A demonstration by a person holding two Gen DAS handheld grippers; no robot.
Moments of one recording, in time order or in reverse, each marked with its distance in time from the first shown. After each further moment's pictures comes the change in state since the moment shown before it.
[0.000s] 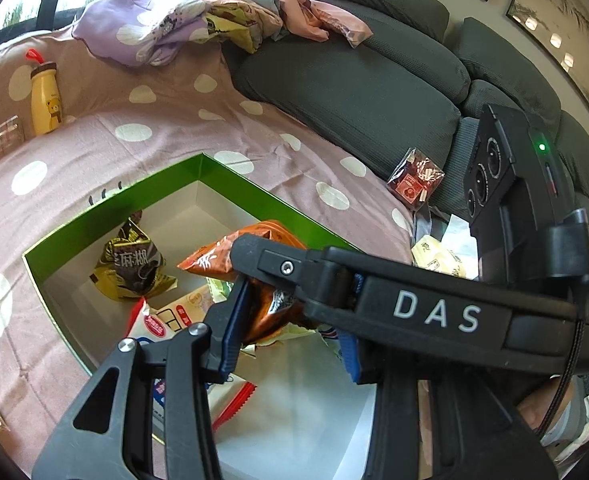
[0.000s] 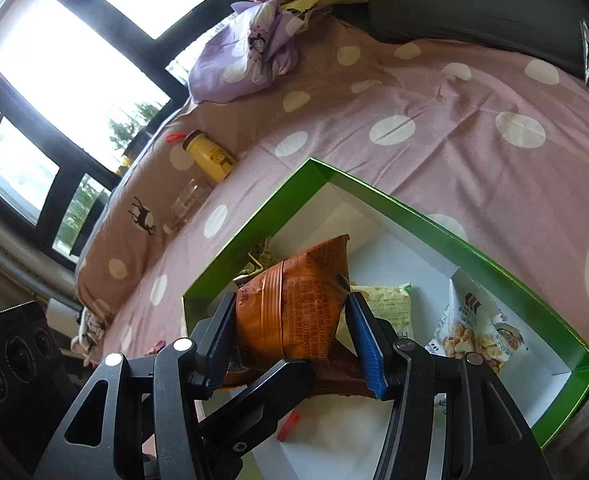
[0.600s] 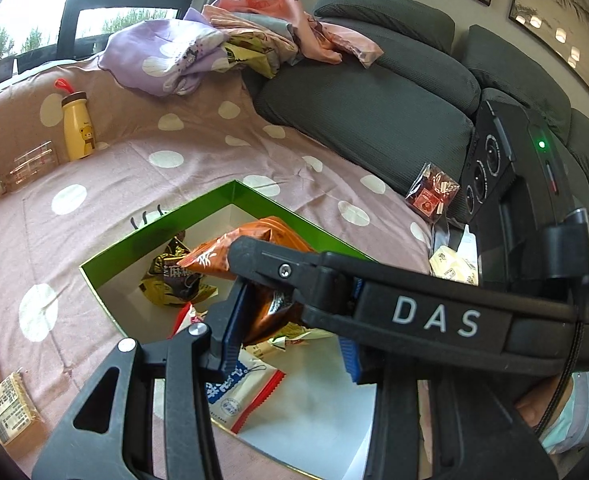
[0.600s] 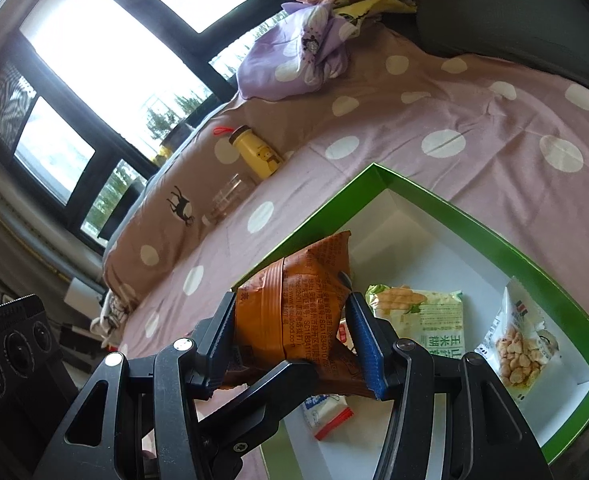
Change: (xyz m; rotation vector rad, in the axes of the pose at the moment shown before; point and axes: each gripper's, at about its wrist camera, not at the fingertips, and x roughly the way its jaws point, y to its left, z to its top) left arm -0.034 -0.005 -0.001 0.042 -0.069 0.110; right arm -0.006 0.027 -0.006 -0.084 -0.019 0.122
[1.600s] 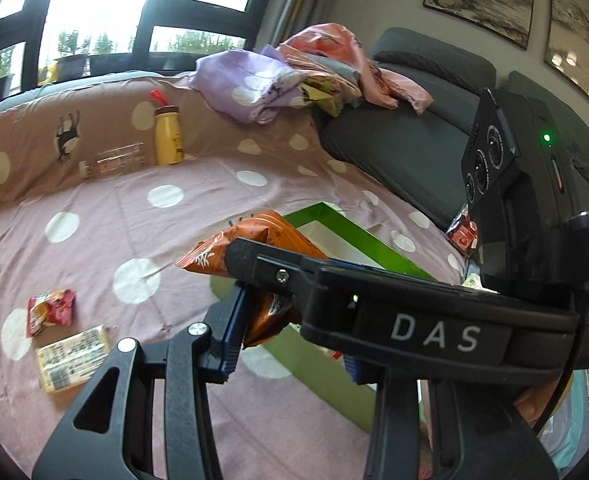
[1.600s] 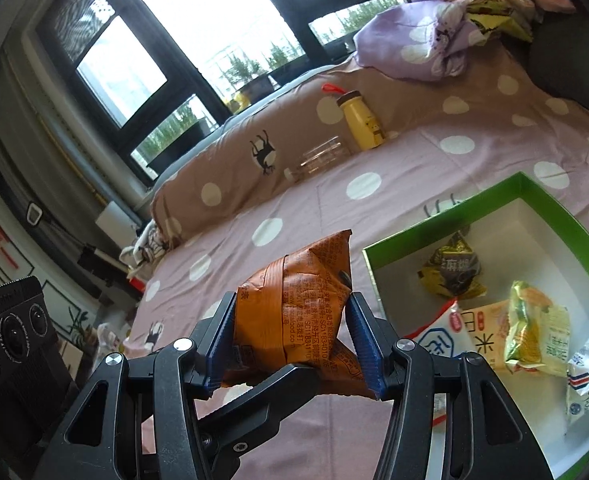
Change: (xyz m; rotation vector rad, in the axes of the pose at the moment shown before) left arm -0.087 0.044 -0.034 -0.096 -0.135 0.156; right arm 0.021 0.098 -0.032 -0.255 0.083 0.128
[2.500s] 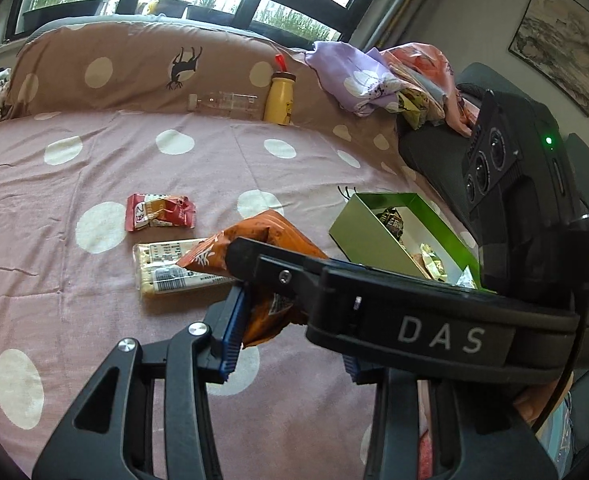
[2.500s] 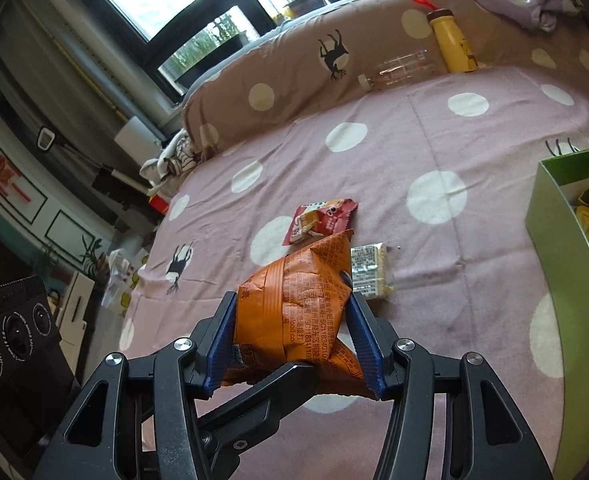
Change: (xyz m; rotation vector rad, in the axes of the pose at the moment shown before) left arm -0.072 0.098 -0.066 -0.277 0.017 0.131; right arm 0.096 0.097 -0.053 -0.130 0.275 0.078
